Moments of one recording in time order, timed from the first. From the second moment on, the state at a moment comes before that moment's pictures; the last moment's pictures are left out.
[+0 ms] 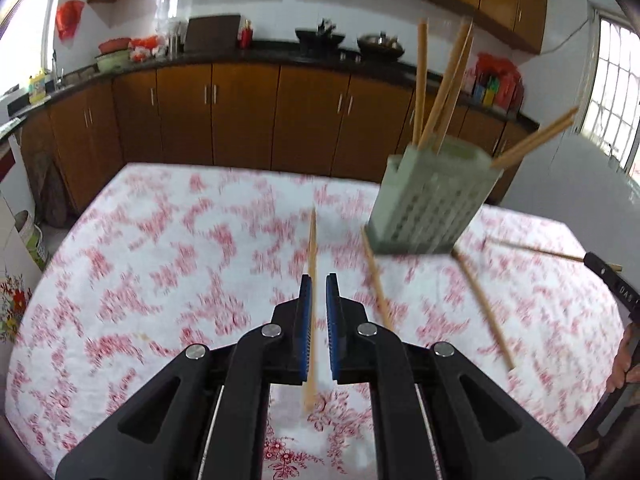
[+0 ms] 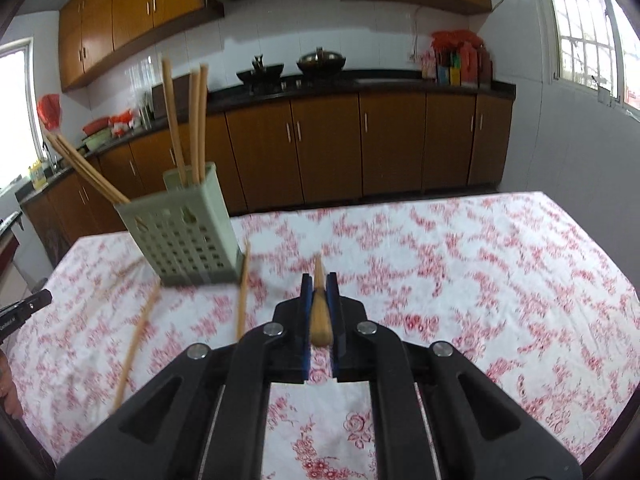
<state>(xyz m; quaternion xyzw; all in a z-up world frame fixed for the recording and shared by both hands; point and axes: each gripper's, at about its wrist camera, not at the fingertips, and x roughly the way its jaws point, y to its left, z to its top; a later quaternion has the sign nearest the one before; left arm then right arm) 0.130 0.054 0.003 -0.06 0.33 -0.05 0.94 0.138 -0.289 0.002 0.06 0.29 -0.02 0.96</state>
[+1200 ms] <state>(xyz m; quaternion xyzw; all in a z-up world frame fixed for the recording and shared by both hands) 0.134 0.048 -0.074 -0.03 0.42 -0.02 0.91 0.129 -0.291 0.006 0.06 0.28 -0.01 0.96</state>
